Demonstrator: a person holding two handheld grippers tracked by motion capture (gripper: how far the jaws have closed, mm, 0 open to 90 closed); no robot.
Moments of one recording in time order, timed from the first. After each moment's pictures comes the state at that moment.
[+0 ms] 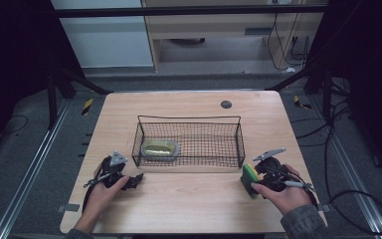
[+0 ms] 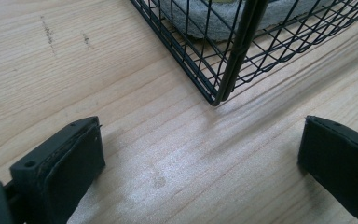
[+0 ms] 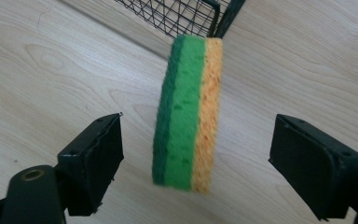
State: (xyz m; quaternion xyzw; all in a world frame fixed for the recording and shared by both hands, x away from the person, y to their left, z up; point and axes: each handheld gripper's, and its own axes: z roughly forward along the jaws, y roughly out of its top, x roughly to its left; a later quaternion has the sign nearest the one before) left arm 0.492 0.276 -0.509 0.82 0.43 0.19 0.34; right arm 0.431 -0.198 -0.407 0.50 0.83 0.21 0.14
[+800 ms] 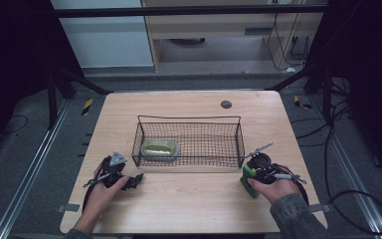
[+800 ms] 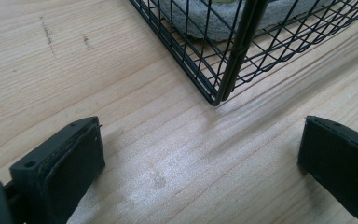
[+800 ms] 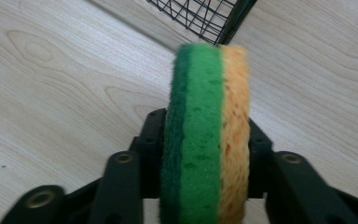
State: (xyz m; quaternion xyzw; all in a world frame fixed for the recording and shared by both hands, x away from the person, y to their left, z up) left arm 0.492 0.277 -0.509 0.82 0.42 0.19 0.34; right arm 0.455 -0.190 -0.423 0.49 0.85 0.18 0.10
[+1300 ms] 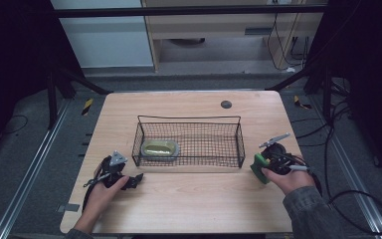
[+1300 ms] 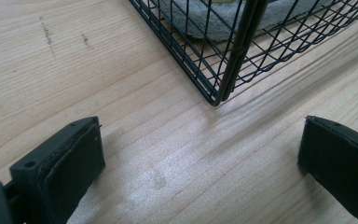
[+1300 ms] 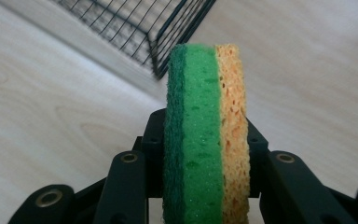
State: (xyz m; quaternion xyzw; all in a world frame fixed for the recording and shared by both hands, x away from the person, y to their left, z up) left arm 0.492 0.277 -0.509 0.82 0.42 0.19 0.34; right arm 0.474 -0.228 -0.405 0.48 0.84 0.21 0.16
